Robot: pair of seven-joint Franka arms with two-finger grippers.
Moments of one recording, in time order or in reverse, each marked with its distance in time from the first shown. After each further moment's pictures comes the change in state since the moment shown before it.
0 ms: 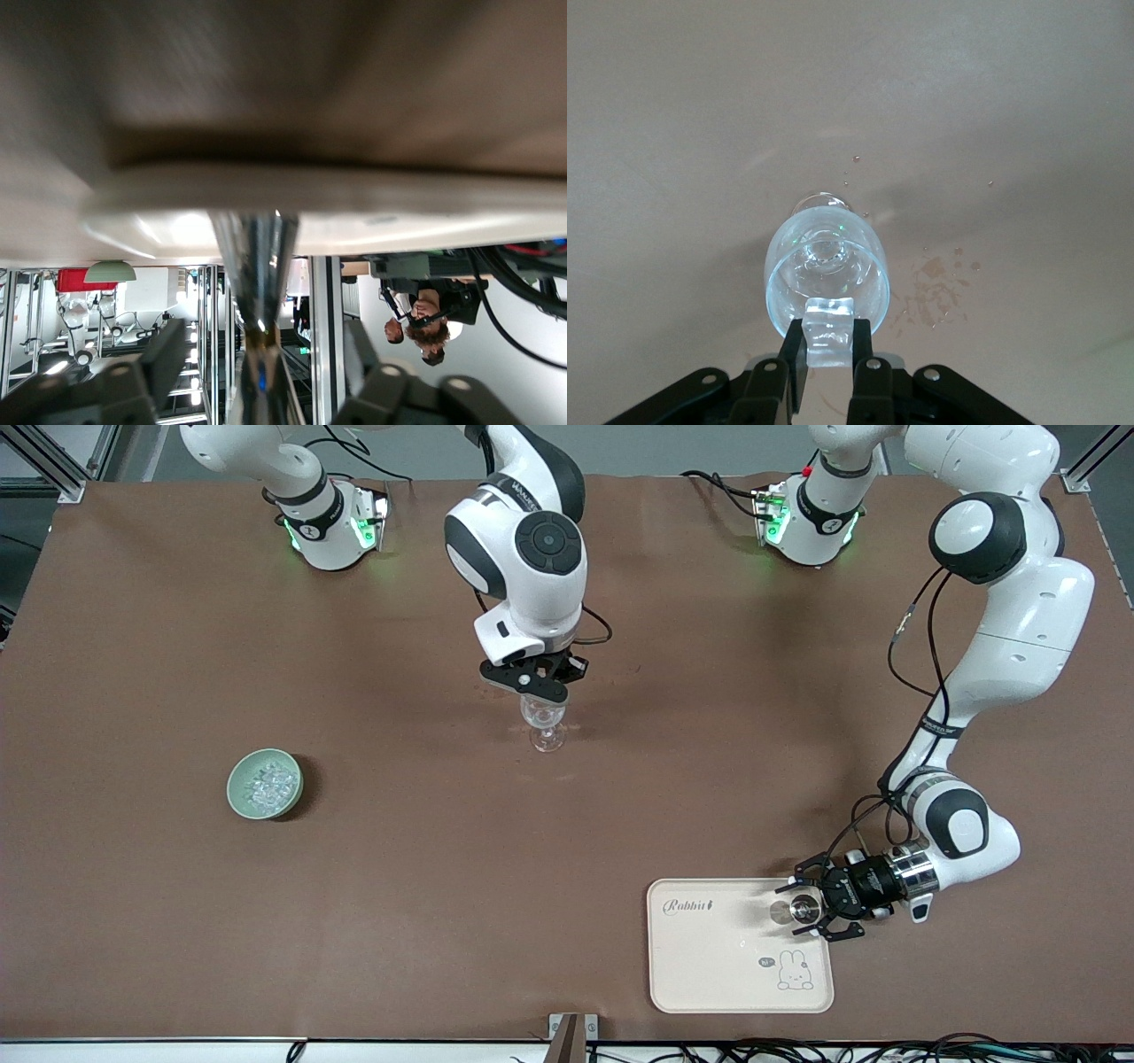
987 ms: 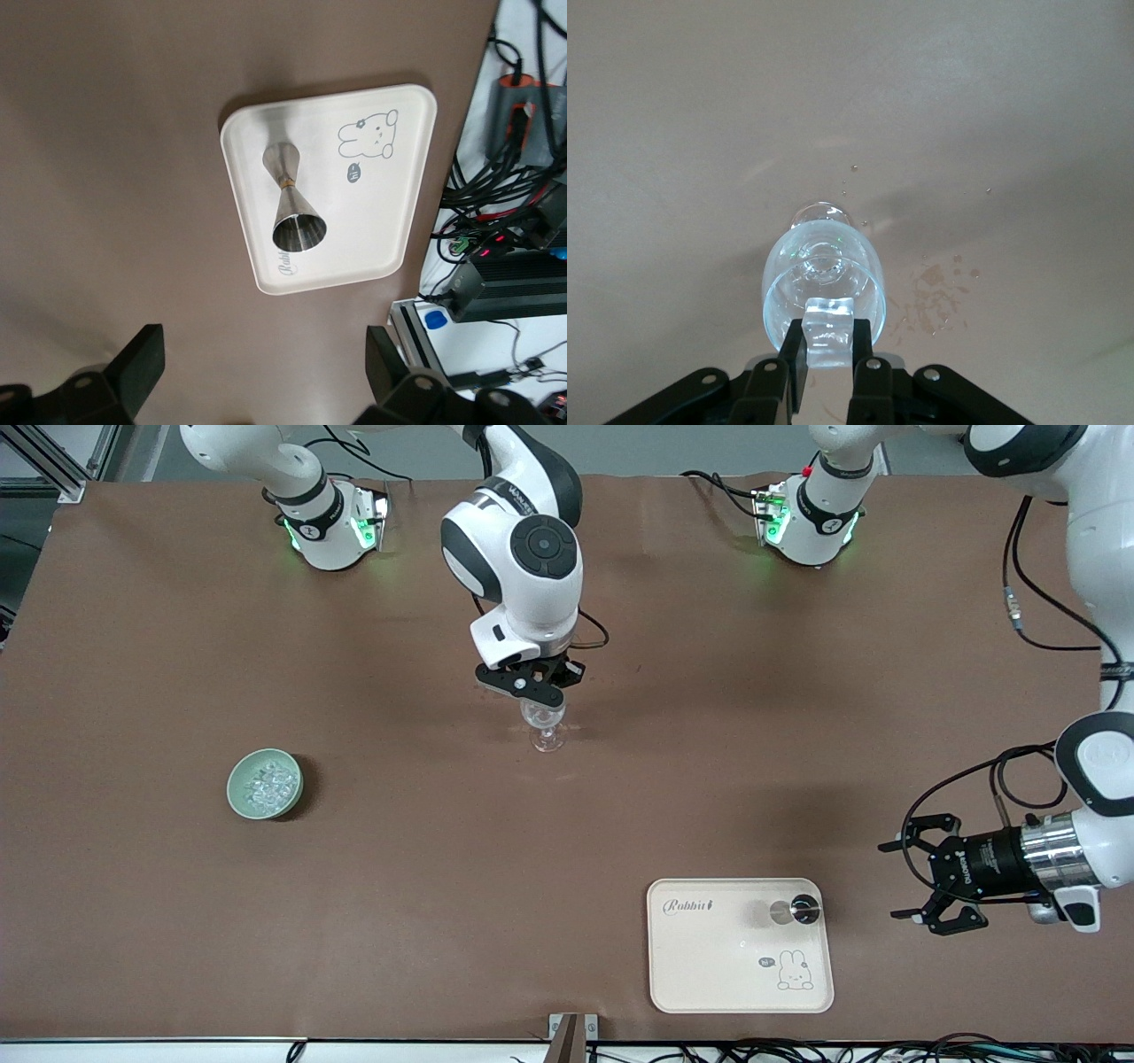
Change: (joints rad) left arm 0.013 -0.444 -0.019 0.013 0.815 -0.271 -0.422; right arm 0.000 0.001 -0.013 0.000 0.000 0.005 0.000
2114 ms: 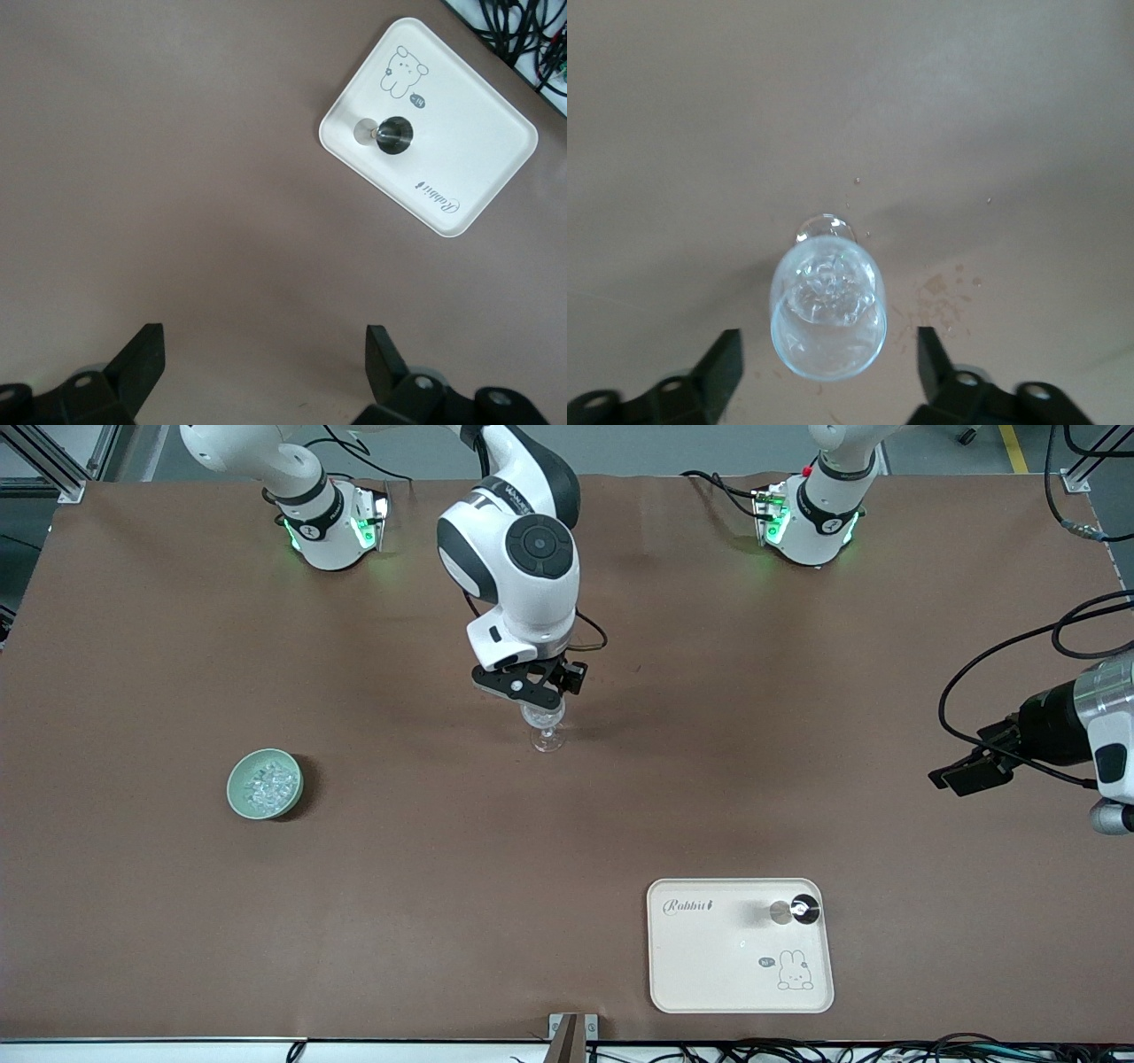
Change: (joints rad) left arm -0.015 -0.343 -0.075 -0.004 0.303 -0.434 0.549; right arm -0.015 -0.002 -0.016 0.031 -0.001 -0.004 -0.001
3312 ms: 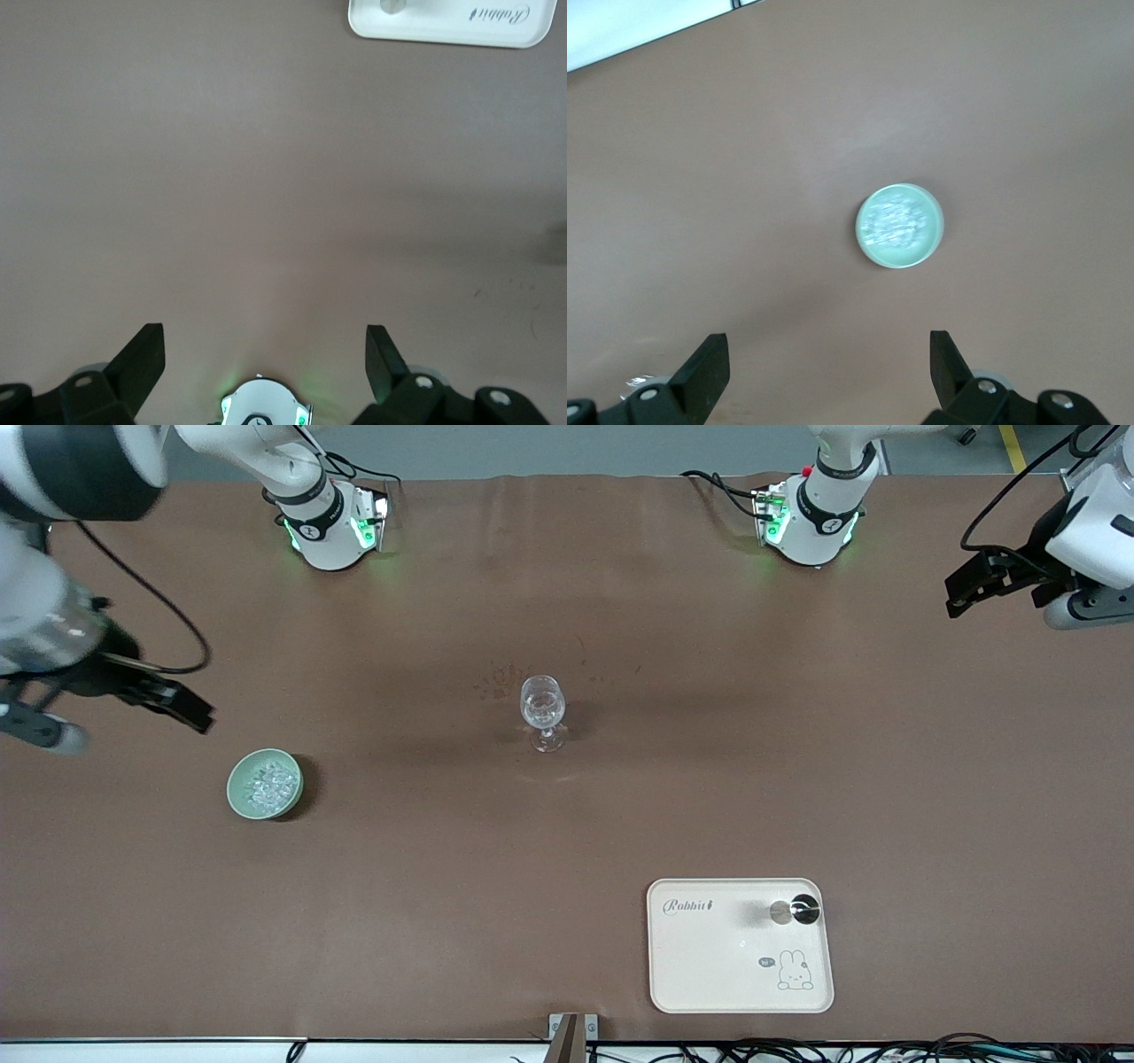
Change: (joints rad) left arm -0.345 -0.526 0.468 -0.421 -0.075 -0.095 0.590; right arm -0.645 -0.327 -0.027 0.065 -0.090 -0.313 -0.697
